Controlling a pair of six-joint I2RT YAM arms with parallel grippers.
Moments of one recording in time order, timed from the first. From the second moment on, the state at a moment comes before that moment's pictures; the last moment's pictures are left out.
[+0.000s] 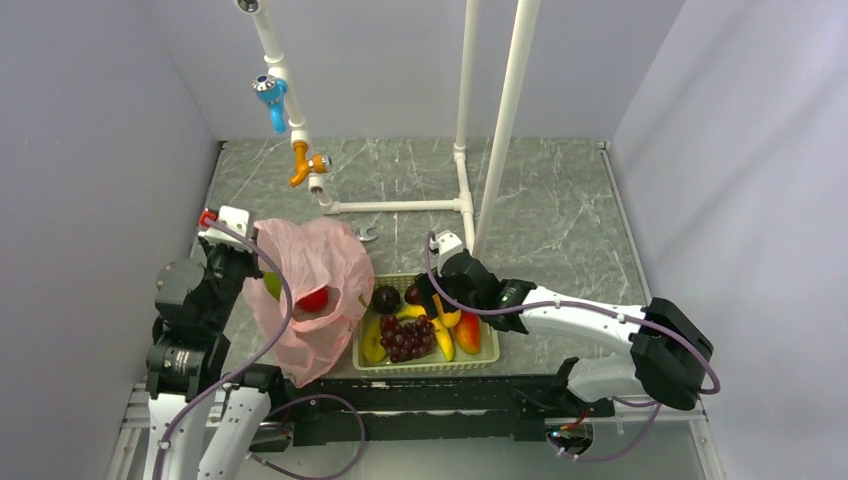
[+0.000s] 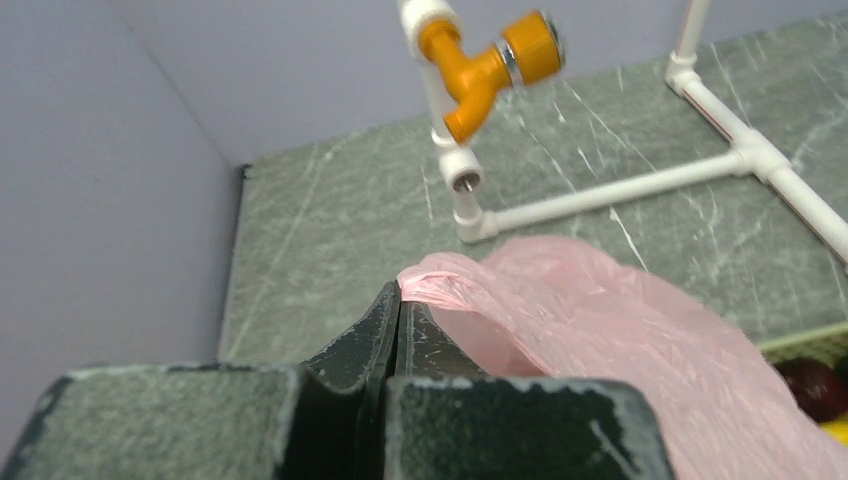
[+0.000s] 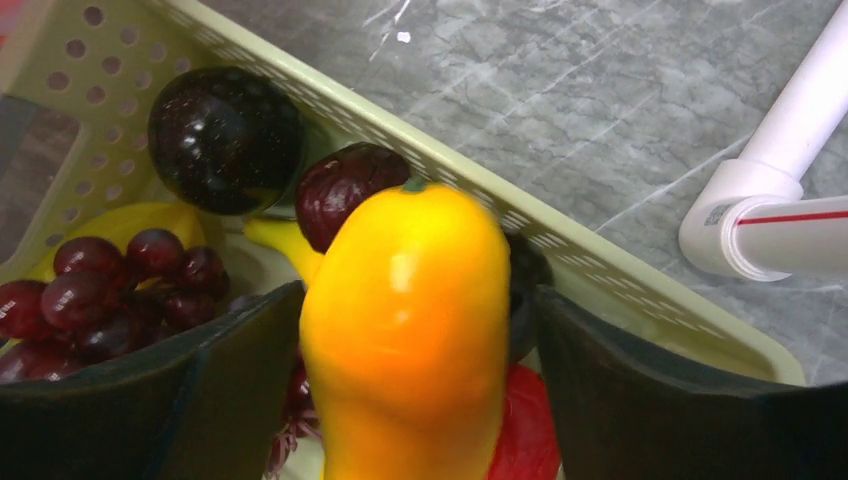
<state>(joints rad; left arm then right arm) -0.09 0.48 0.90 -0.46 0.03 0.19 0.97 1.30 0.69 -0.09 0.22 0.32</state>
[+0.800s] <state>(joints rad) -0.09 0.46 1.08 -1.02 0.05 -0.18 1.26 1.08 0.78 0.06 0.13 0.26</state>
